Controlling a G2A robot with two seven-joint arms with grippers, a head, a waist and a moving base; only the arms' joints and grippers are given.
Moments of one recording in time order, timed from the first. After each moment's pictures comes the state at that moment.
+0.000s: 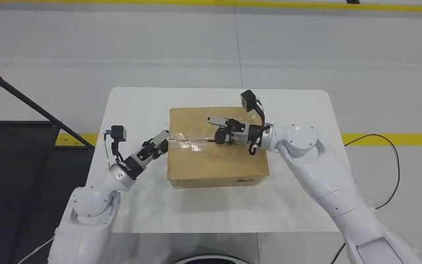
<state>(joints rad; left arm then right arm) 1.45 -1.26 -1.60 -1.80 -0.05 -0.19 -0.62 -0.62 -1.20 0.83 -1.26 0.45 0.01 0.87</state>
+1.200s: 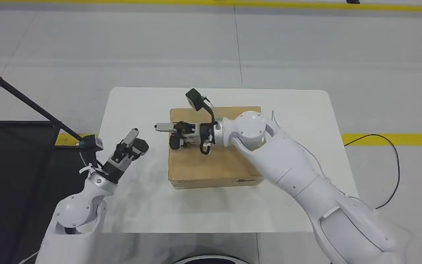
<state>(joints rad) 1.54 -1.24 -1.70 -1.76 -0.20 -0.24 -0.52 -0.39 -1.46 0.56 -0.98 0.56 -0.09 0.91</state>
